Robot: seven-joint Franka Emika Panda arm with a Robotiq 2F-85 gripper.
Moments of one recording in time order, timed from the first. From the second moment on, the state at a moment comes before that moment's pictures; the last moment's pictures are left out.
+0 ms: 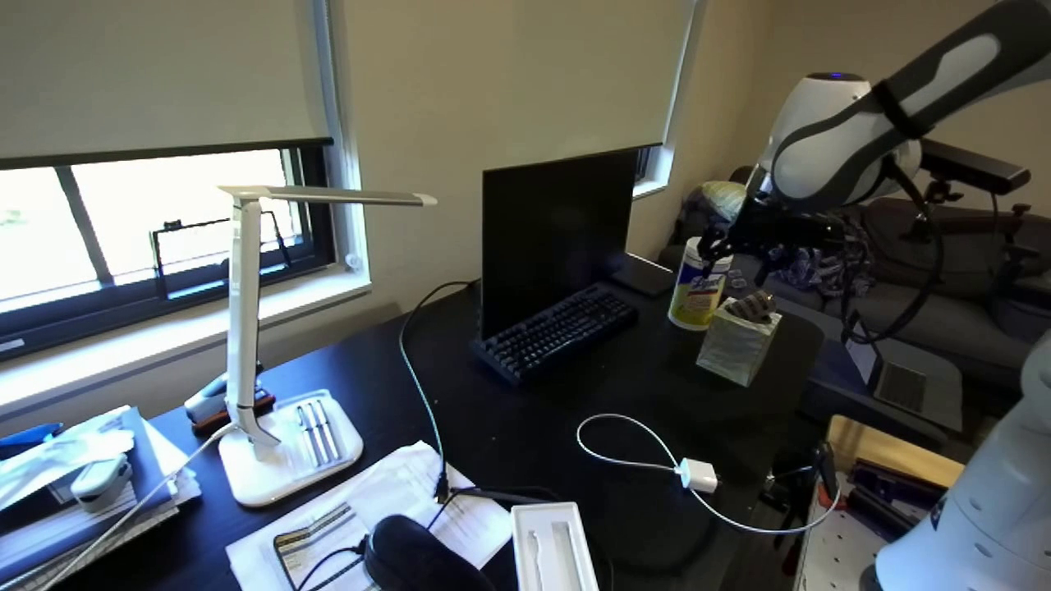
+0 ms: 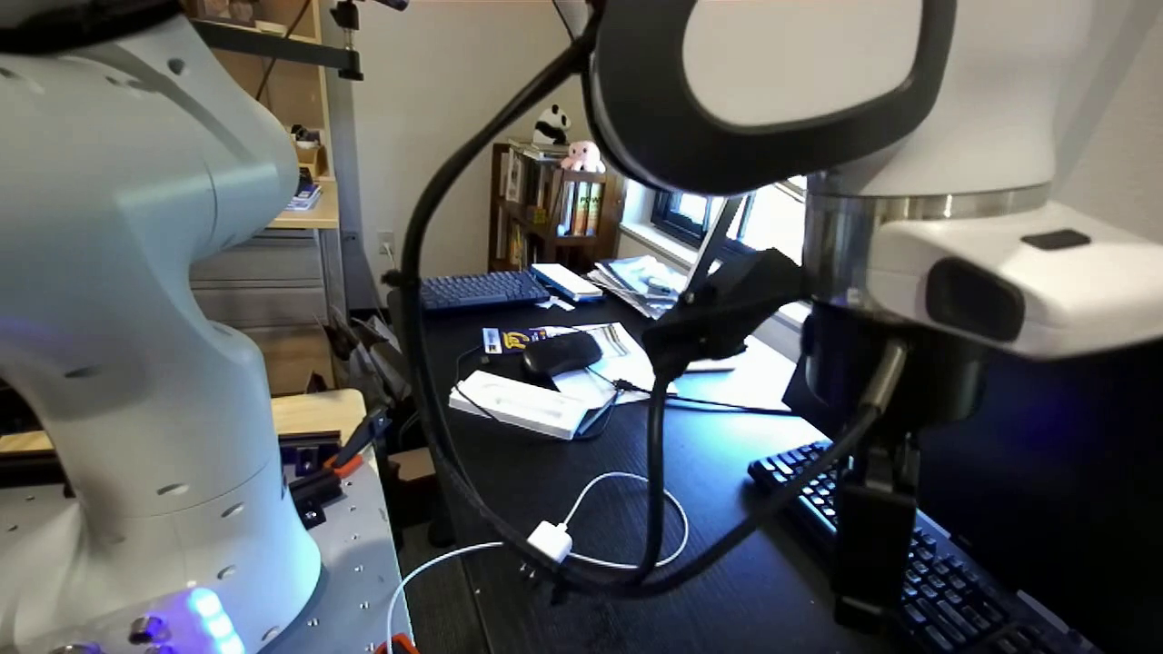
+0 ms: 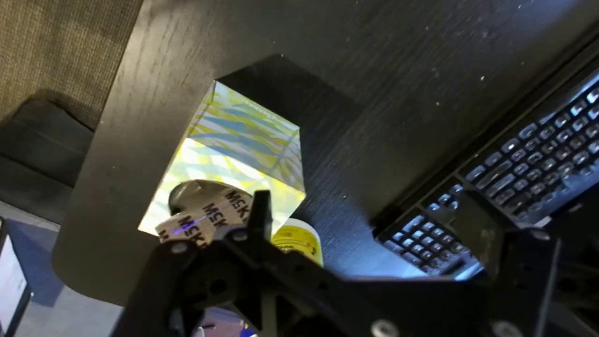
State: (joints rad) arm -0.48 -0.29 -0.19 -2.72 -0.22 2.68 0.58
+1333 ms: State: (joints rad) arm -0.76 -0.03 -0.24 -2.74 -0.18 3.31 0.84
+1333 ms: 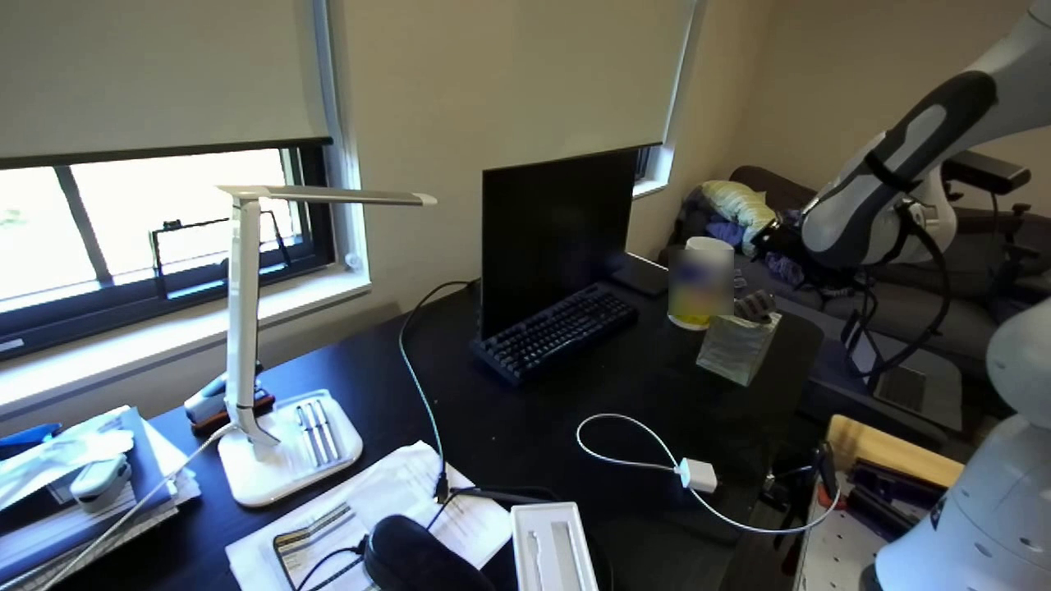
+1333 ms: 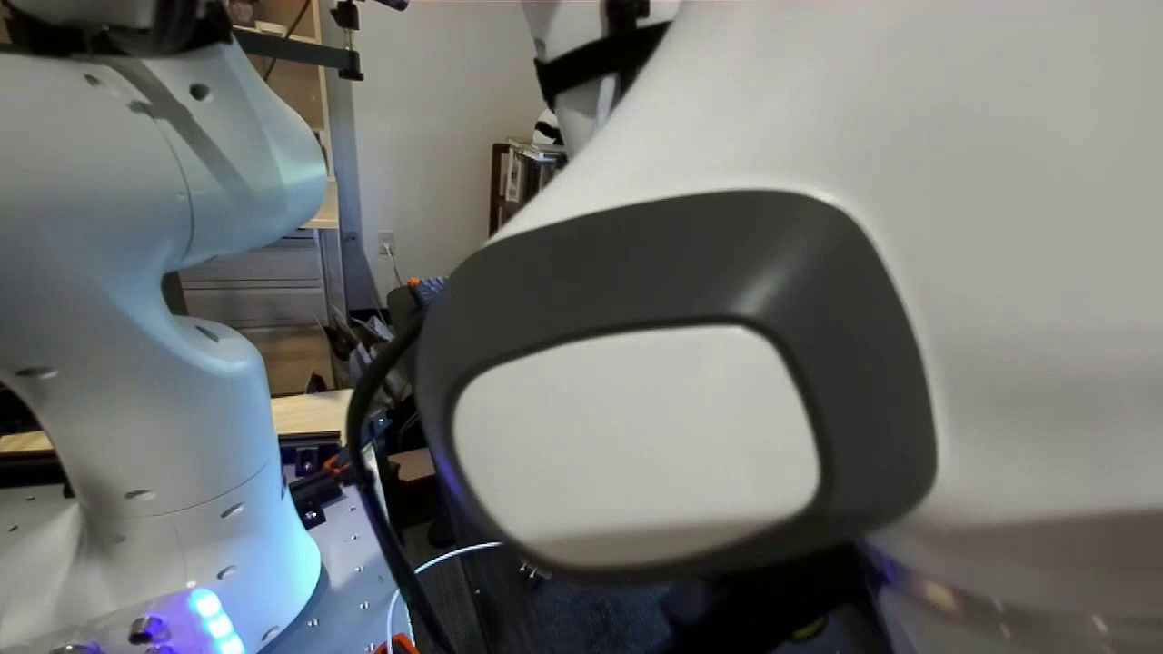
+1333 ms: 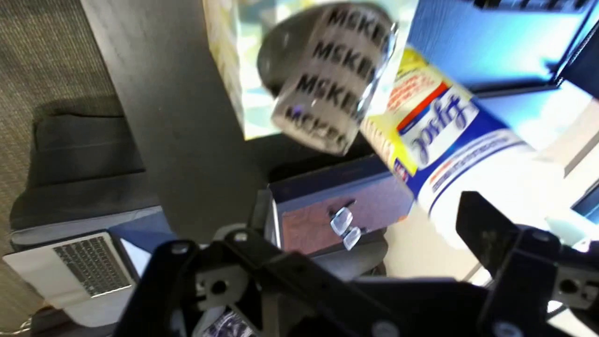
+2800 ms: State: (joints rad) arm -0.26 0.08 -0.39 -2.74 0.49 3.46 0.28
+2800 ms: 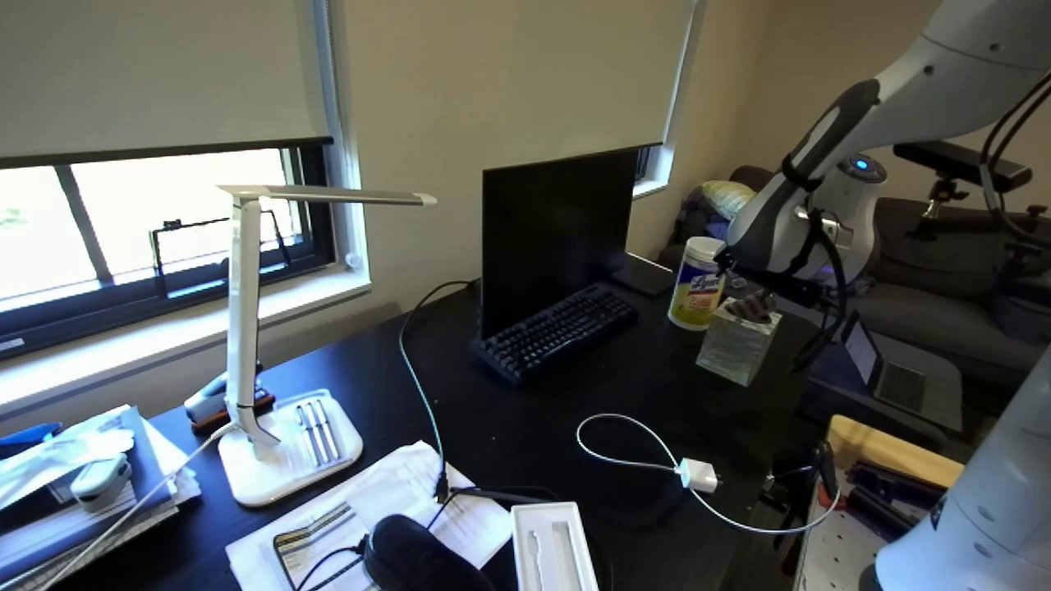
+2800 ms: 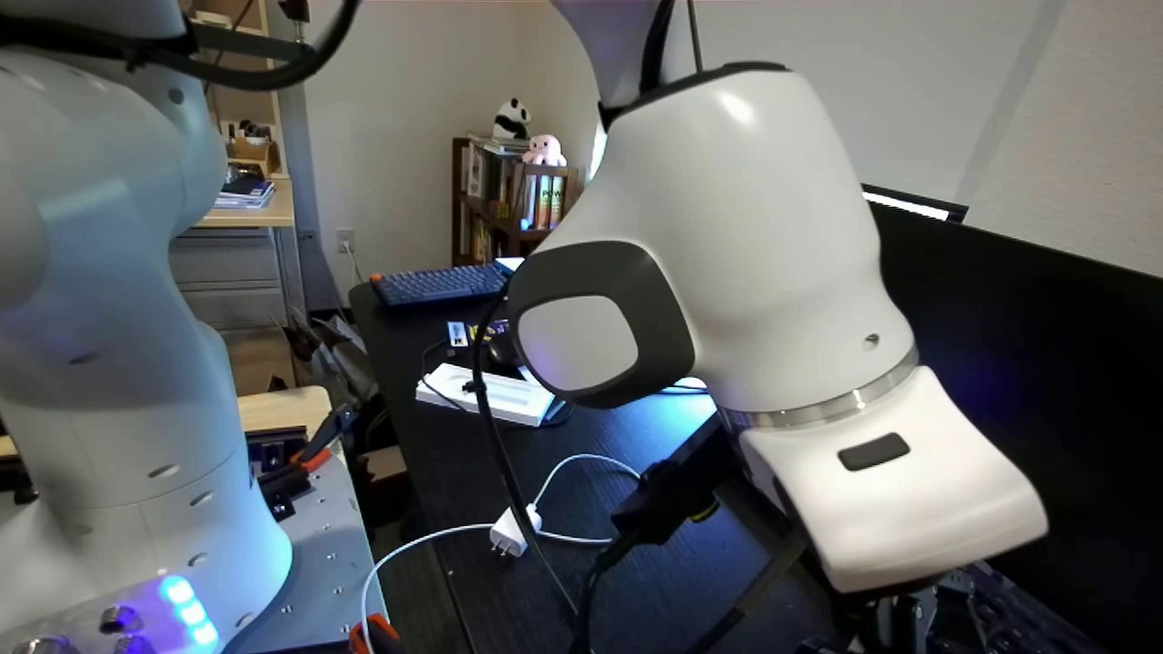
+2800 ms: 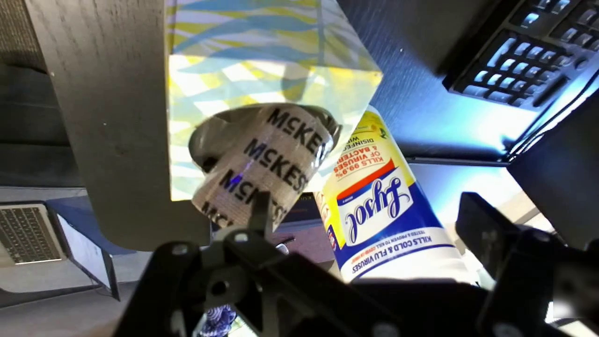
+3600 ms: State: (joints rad) arm -0.17 0.09 -0.47 -2.73 0.79 3.46 0.28
